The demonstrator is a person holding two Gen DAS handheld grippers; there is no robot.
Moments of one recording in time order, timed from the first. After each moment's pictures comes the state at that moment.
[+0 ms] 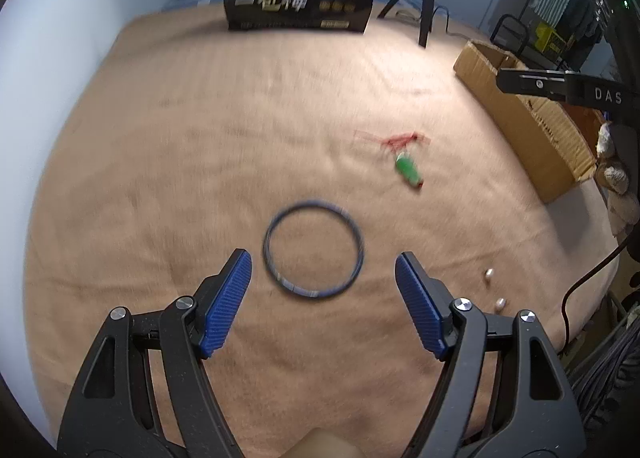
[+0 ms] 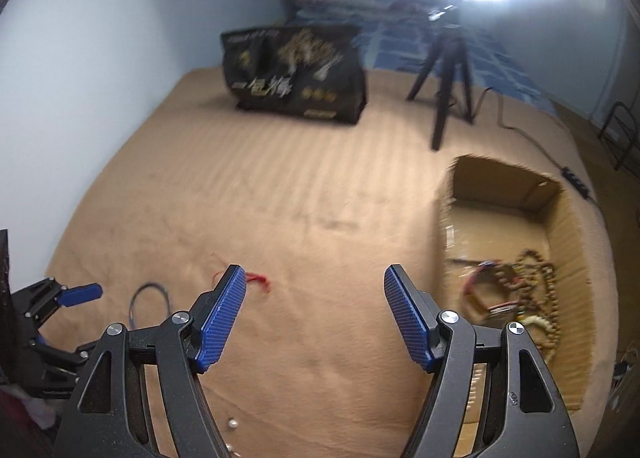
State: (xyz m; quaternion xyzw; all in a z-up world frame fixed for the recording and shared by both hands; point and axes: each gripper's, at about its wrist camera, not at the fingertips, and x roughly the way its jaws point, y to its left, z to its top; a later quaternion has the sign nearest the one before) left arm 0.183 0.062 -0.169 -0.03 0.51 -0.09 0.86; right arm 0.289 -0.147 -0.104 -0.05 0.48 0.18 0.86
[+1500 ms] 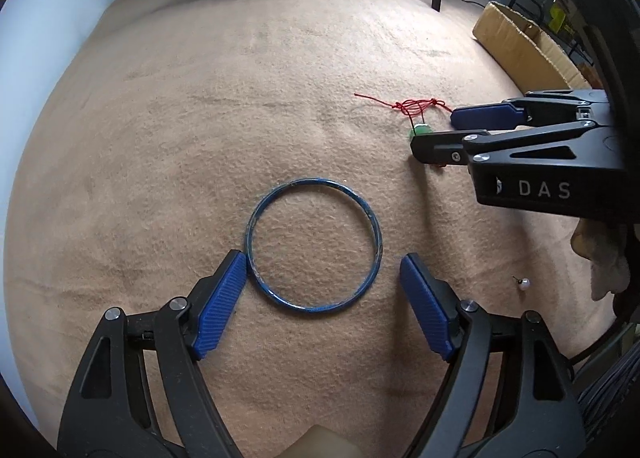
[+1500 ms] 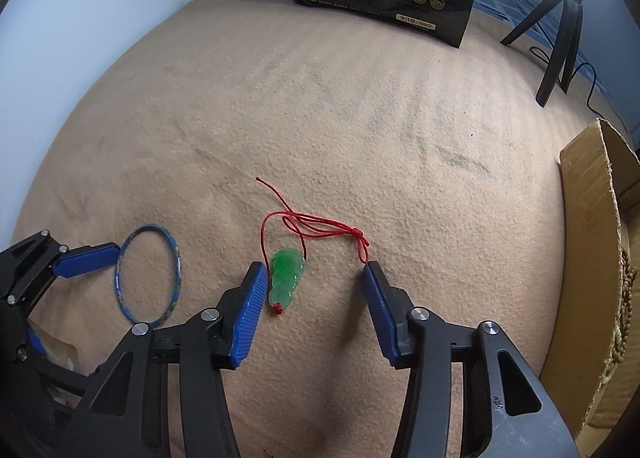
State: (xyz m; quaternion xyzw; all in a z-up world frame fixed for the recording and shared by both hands) left arm 0.212 0.039 -0.207 -0.01 0.54 -0.08 0.84; right arm 0.294 -0.064 -0.195 -0.12 0.56 0.22 0.79
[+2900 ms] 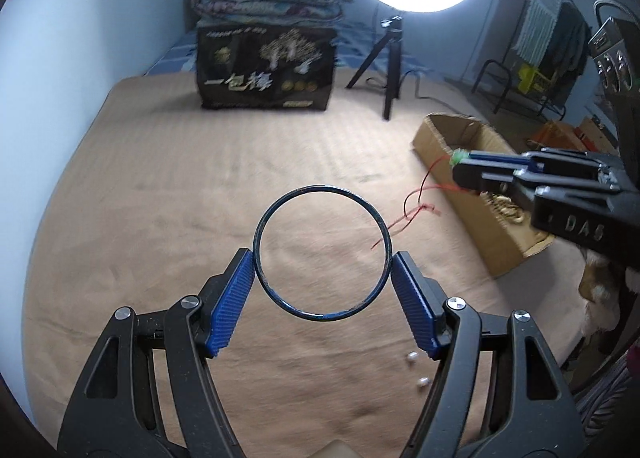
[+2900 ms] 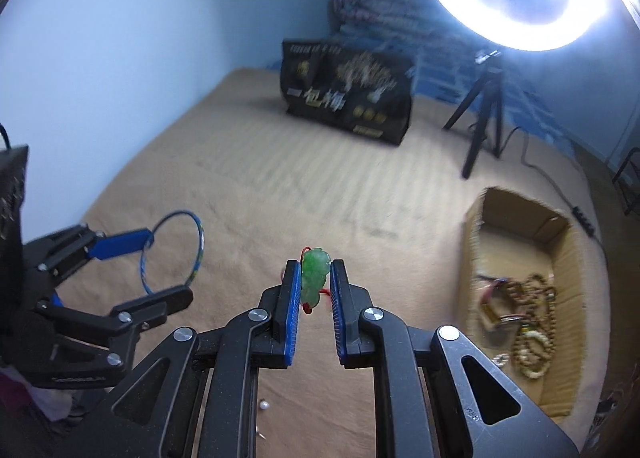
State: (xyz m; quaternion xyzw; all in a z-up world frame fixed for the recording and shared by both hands) left arm 0.199 0.012 -0.101 -0.05 0.41 -0.10 0.90; right arm 0.252 -0.128 -0.064 -0.09 0.44 0.23 0.86
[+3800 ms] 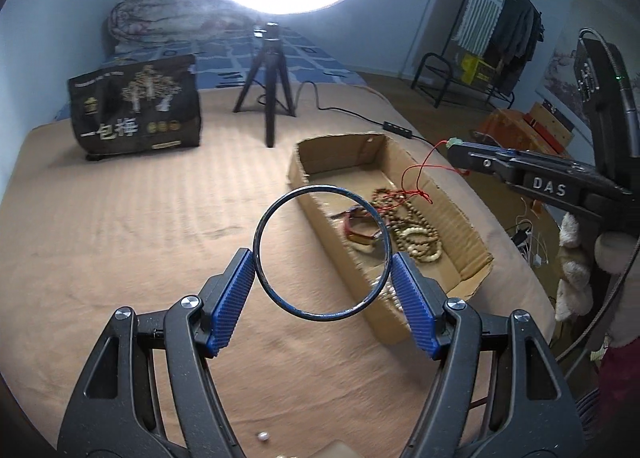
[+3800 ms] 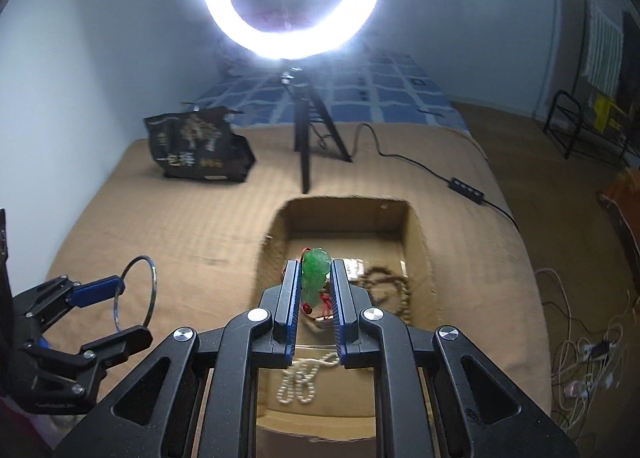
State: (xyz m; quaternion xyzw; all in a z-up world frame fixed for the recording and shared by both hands) left arm 0.249 -0.127 -0.077 -0.04 0.40 -0.20 0.89; right arm 0.287 -0.301 -0.038 -0.01 0.42 0.09 0.90
